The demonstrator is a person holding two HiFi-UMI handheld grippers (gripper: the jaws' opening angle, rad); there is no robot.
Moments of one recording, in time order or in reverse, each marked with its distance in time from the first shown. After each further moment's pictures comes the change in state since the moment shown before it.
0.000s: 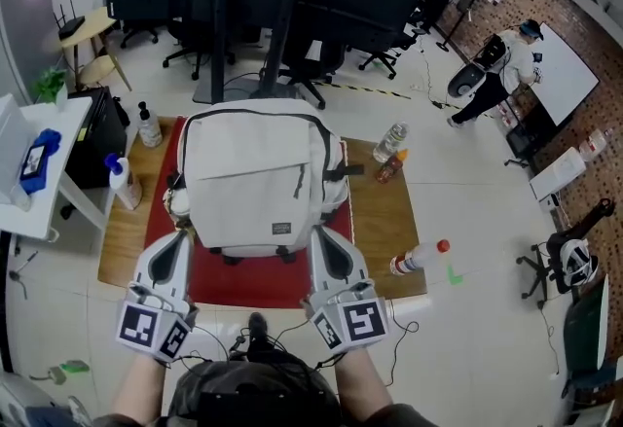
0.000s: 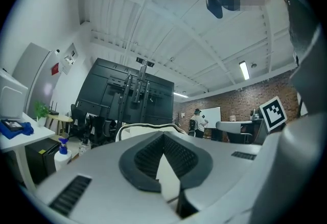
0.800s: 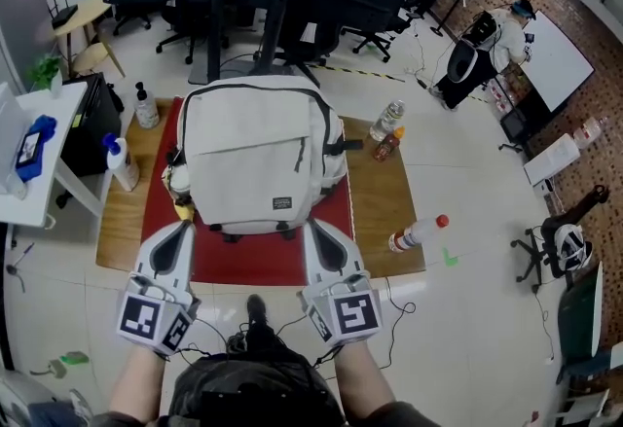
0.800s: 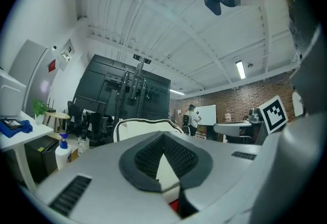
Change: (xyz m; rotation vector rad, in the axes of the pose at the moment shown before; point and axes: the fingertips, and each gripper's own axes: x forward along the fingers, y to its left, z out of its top) left arm -0.027 -0.010 -0.010 0.006 0.039 -0.042; right arm -0.025 0.035 -0.018 -0.078 0.076 -0.005
